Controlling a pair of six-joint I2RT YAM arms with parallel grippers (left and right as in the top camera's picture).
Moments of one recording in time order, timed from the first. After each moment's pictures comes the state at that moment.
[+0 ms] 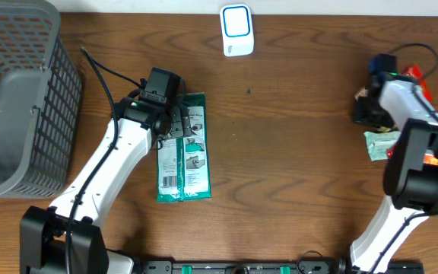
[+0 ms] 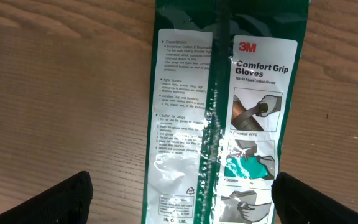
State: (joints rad) left arm -0.31 1.57 1.18 -0.84 -0.14 -0.44; right arm -0.21 2.09 1.43 -0.78 0.30 0.20
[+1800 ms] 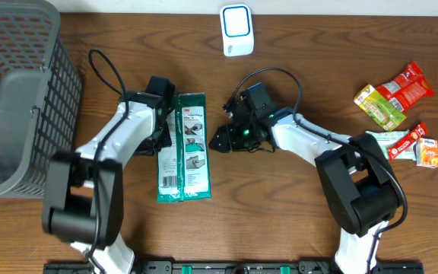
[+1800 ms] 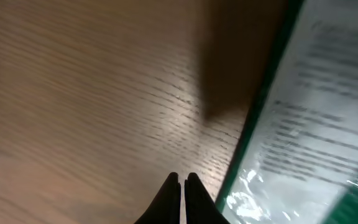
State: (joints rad) left arm -0.22 1.84 1.18 -0.94 -0.23 -0.48; right arm 0.52 2.01 1.17 -0.32 -0.62 0.41
